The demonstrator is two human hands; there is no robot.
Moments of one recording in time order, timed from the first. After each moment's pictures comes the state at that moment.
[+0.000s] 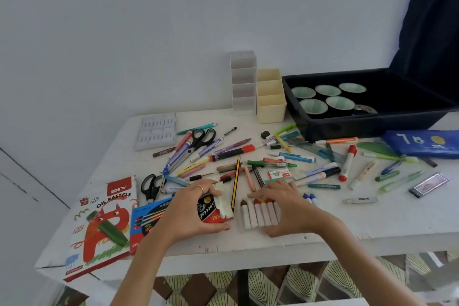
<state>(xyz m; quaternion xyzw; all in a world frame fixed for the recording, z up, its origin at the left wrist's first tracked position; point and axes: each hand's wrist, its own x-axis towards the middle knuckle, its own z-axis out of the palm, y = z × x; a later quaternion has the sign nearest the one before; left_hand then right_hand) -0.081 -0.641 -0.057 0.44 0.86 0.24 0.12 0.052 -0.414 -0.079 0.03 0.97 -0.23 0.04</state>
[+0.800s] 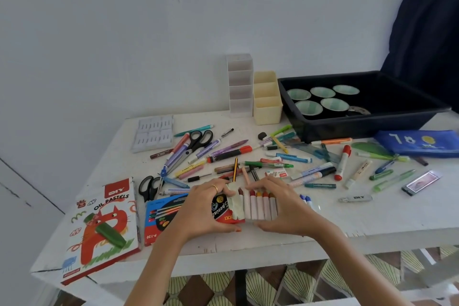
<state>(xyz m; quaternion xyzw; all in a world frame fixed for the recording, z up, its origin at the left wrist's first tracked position) -0.077 -0.617 -0.068 0.49 0.83 0.25 0.12 0.054 -0.424 -0.083 0.03 0.95 -0.31 -0.08</state>
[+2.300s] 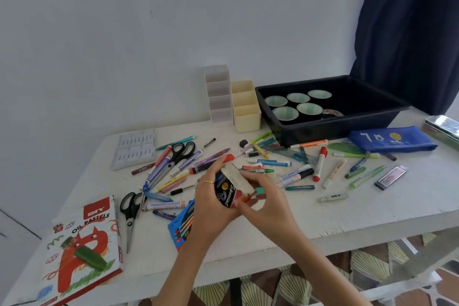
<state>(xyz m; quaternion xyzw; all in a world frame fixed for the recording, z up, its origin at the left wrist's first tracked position) -0.039 -0.555 -0.065 0.38 0.75 0.54 0.02 0.067 -0.466 -0.045 0.18 0.81 -0.48 -0.29</state>
